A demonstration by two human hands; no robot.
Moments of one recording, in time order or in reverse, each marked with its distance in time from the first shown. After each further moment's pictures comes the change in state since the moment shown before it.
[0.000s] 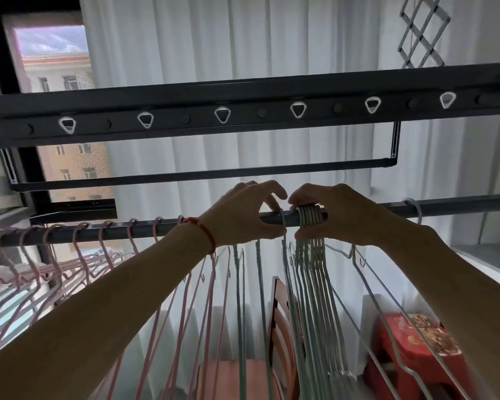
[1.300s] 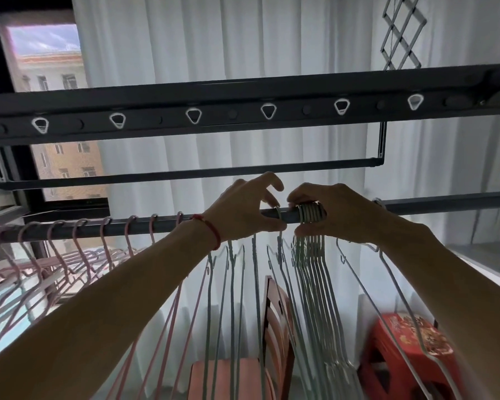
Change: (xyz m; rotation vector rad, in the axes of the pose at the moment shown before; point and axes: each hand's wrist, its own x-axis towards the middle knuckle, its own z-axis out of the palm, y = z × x) left_hand 0.019 0.021 0.017 -0.123 0.027 -0.045; right_hand -0.011 0.035 -0.011 -0.050 0.009 -0.054
